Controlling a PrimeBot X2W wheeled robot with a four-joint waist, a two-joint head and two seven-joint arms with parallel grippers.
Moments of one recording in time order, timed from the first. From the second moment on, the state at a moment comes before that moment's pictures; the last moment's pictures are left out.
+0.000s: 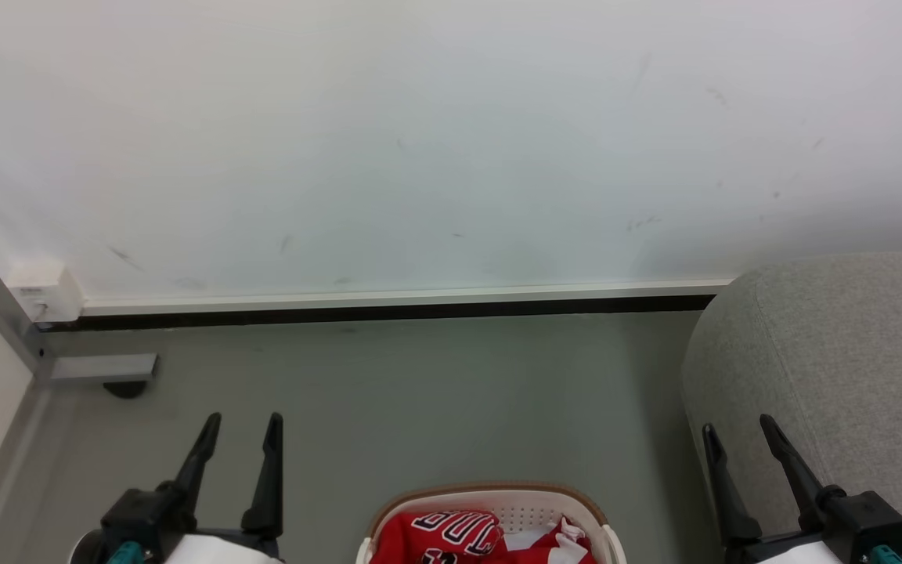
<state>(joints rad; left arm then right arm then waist) -0.05 0.08 -0.04 0.16 -0.18 -0.09 -0.23 -0.09 -0.07 0.12 0.28 0.23 0.13 -0.26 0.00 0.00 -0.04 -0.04</state>
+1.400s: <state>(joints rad) -0.07 0.07 -0.03 0.22 -0.06 -0.13 -0.26 -0.09 -0.05 0.11 0.25 0.16 0.13 -0.26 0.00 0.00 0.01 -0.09</state>
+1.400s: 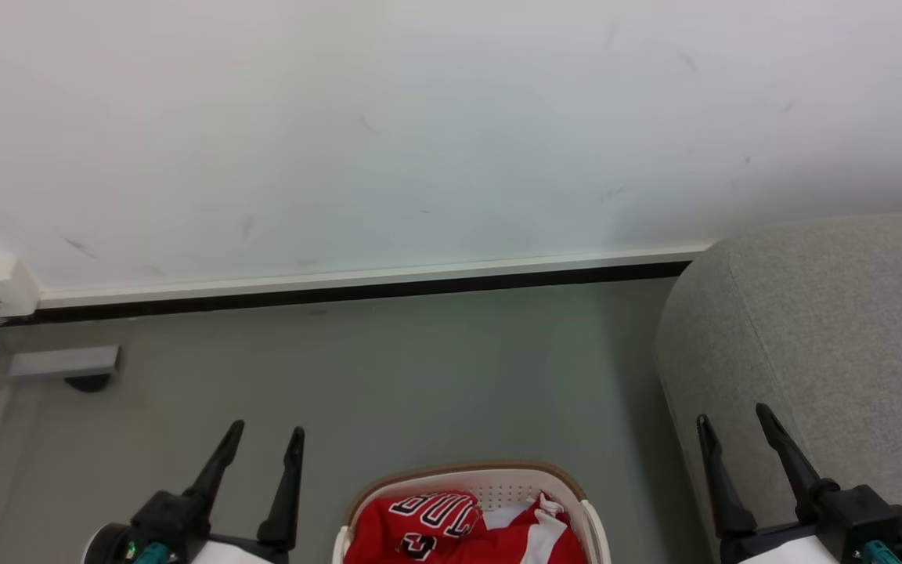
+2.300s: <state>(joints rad) -0.42 0.22 -0.34 0.71 0.01 -0.13 -0.26 -0.19 -0.05 0.06 0.16 0.23 0.13 -0.26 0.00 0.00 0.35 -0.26</state>
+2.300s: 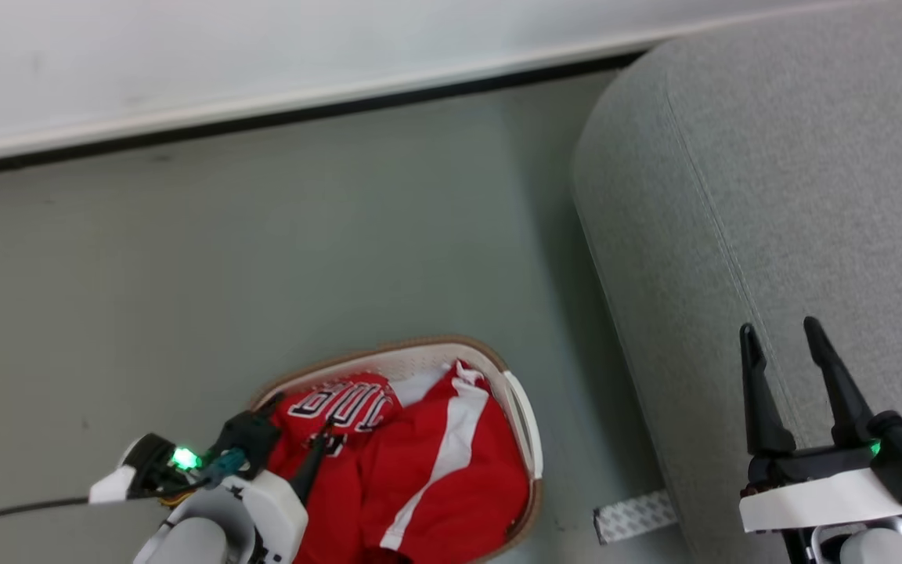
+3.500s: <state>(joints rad) -0.88 0.38 -1.06 1.21 -0.22 -0.13 -0.04 -0.30 -0.05 0.13 0.06 0.38 0.13 -0.26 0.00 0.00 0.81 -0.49</state>
